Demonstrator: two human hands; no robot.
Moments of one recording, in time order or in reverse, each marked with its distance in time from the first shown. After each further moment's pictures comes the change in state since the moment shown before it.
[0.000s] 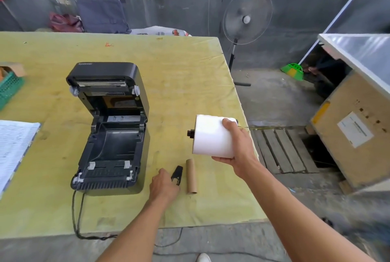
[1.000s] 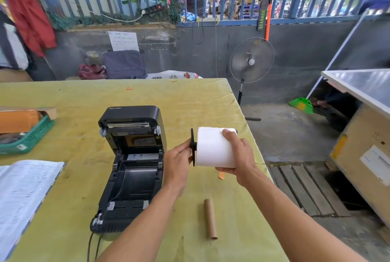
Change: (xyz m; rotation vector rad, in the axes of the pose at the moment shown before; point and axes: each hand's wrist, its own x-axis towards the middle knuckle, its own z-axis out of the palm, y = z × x) left_hand 0.017 0.081 -0.108 -1.123 0.113 0.511; right_hand 0.013 -0.044 0.061 -0.026 -0.050 -0.154
